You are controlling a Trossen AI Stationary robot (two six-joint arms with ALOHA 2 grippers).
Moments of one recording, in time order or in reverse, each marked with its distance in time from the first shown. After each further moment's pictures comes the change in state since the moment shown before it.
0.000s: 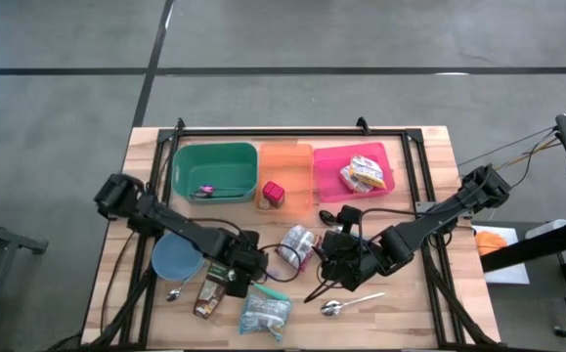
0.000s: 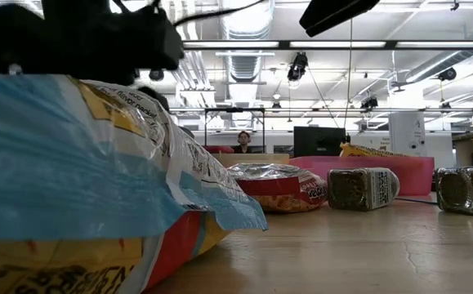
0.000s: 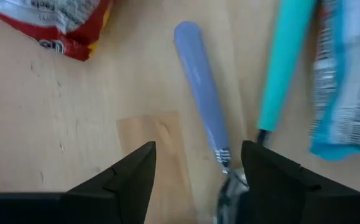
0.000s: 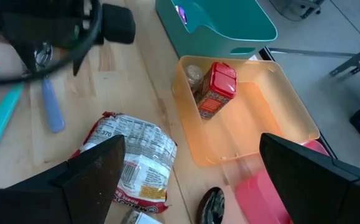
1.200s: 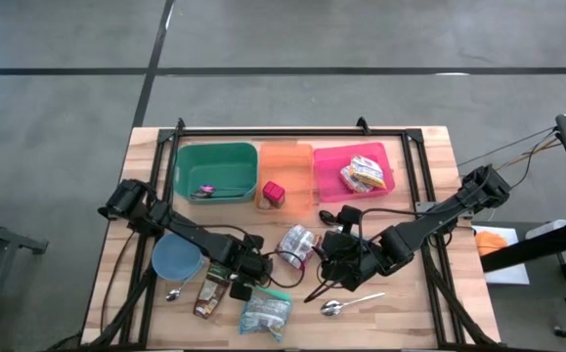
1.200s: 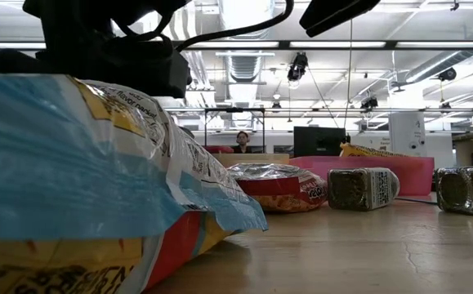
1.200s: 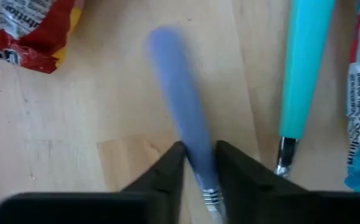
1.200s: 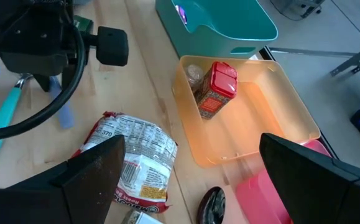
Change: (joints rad) left arm 0.009 0.110 -0.005 0.084 -0.036 0.032; right arm 0.001 0.000 -0.001 0.001 -0.001 0.001
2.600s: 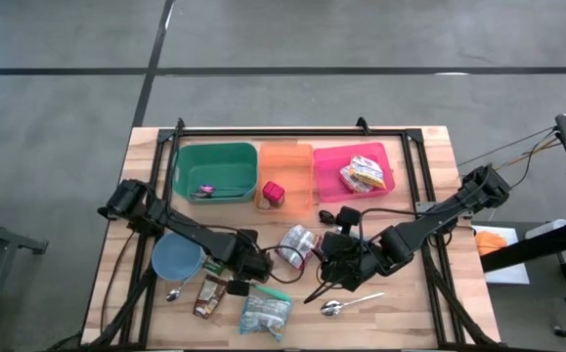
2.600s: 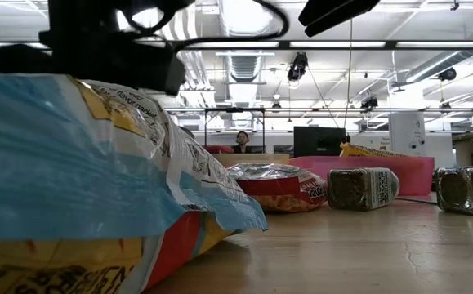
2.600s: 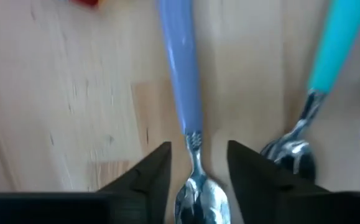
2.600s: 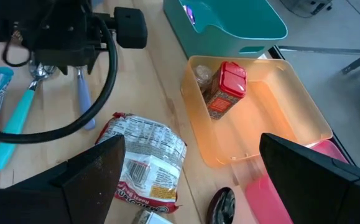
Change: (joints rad) left arm -0.006 -0.015 0.095 -0.266 -0.001 -0.082; right arm 0.002 0.000 0.001 0.019 -0.029 0.004
